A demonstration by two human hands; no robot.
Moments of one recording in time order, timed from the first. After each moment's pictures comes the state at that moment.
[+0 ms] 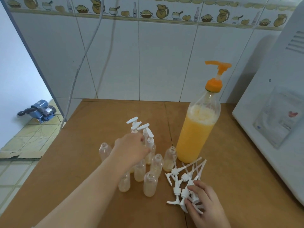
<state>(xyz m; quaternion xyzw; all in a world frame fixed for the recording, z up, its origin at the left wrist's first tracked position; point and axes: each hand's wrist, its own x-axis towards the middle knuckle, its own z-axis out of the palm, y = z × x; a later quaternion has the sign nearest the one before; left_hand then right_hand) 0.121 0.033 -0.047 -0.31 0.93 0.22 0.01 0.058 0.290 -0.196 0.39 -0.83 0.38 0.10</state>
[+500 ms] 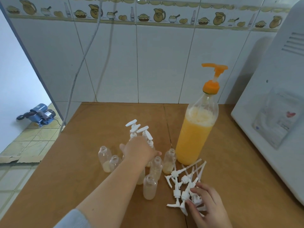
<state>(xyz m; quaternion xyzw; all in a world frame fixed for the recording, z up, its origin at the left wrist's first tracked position) 0.077 0.040 -0.075 -0.40 0.89 0.17 0.09 0.060 0.288 -0.182 0.38 -0.83 0.39 0.12</state>
